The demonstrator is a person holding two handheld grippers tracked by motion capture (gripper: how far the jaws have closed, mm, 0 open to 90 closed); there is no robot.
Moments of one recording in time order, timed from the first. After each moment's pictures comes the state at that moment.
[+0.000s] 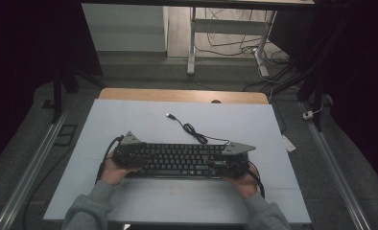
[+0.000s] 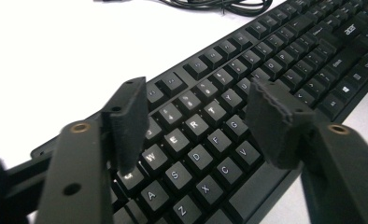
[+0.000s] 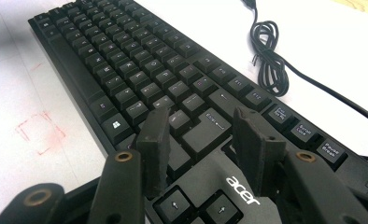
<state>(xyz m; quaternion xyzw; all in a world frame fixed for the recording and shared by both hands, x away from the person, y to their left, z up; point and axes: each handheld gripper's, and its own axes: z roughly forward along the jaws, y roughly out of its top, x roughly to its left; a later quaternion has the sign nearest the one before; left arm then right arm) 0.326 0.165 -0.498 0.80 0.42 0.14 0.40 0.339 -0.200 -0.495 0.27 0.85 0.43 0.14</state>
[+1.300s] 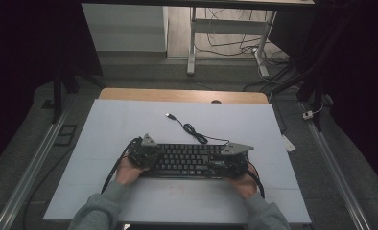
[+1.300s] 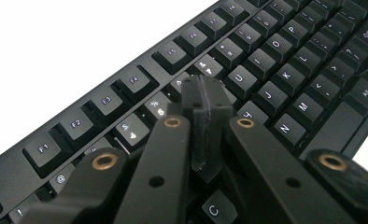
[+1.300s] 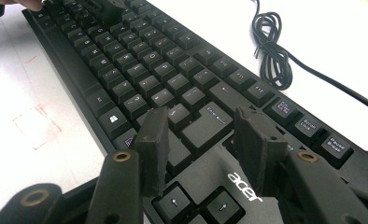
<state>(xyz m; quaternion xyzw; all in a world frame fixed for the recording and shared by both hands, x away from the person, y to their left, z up) 0.344 0.129 -0.520 0.84 0.39 0.13 0.35 0.340 -0.198 -0.499 0.27 0.85 0.42 0.14</state>
